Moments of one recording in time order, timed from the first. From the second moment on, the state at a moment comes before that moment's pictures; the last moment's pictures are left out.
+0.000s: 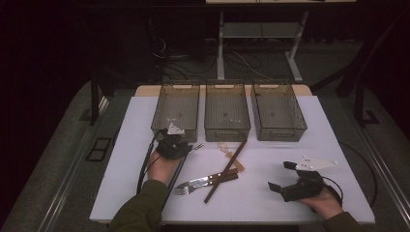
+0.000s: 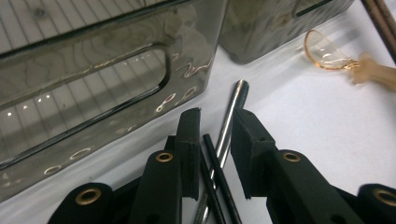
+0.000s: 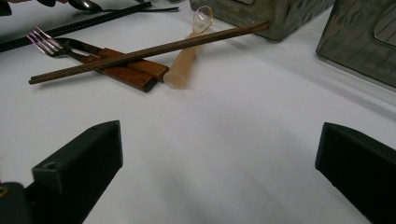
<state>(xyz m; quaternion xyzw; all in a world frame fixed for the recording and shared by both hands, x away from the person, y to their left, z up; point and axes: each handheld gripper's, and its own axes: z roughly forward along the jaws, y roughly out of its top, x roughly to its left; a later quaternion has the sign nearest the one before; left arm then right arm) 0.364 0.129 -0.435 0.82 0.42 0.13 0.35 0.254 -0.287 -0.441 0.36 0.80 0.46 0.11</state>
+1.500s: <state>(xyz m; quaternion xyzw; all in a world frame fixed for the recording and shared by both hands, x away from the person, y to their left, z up) 0.364 0.124 -0.442 0.84 0.41 0.11 0.34 0.253 -0.287 -0.441 0.36 0.80 0.46 0.11</state>
